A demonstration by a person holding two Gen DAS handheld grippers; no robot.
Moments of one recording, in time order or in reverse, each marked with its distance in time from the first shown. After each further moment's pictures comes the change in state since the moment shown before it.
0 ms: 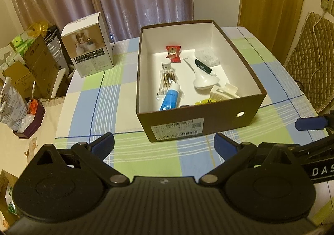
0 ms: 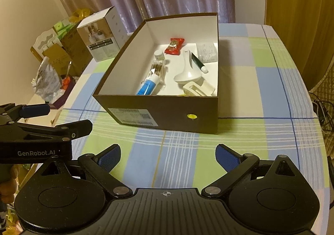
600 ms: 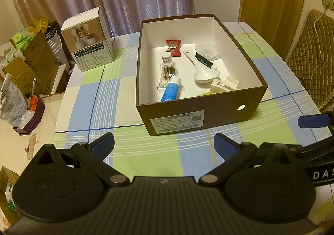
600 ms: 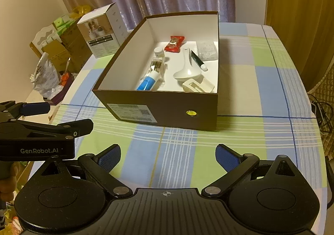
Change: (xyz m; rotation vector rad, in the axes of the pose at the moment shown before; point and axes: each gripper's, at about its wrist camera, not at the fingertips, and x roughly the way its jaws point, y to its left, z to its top) left arm 0.005 0.000 -0.007 -0.005 0.022 0.003; right arm 0.001 0.004 -0.005 -0.017 0.007 -0.017
